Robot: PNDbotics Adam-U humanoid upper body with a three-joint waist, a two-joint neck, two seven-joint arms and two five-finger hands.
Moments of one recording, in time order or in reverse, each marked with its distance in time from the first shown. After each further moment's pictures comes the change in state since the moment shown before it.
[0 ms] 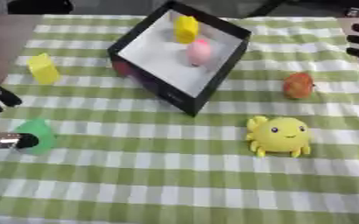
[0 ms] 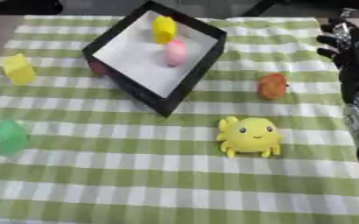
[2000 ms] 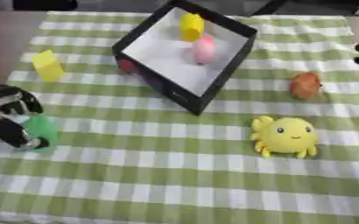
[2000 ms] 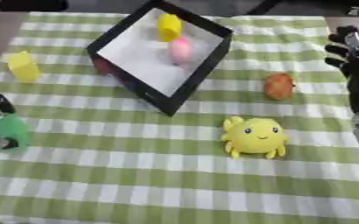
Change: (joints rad) left arm -0.175 -0.204 -0.153 0.349 -0.395 -0.148 -0.116; right arm 0.017 0.009 0.002 0.008 -0.005 -0.002 0.002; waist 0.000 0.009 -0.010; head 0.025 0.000
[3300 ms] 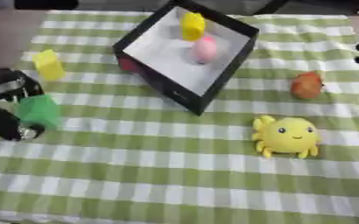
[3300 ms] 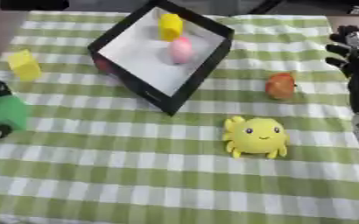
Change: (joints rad) left arm -0.027 0.060 0.110 -0.288 0.049 0.035 -0.006; right arm -0.001 0.000 -0.003 0.005 -0.005 -0.008 -0.001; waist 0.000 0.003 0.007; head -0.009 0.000
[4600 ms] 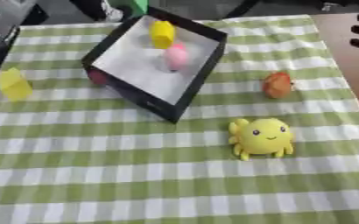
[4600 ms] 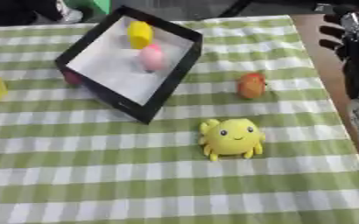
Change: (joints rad) left arm -0.647 -0.516 0.020 0.585 -0.129 -0.253 0.016; right arm -0.140 -0.007 0.022 -0.013 0.000 -0.002 0.022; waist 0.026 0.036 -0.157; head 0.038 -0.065
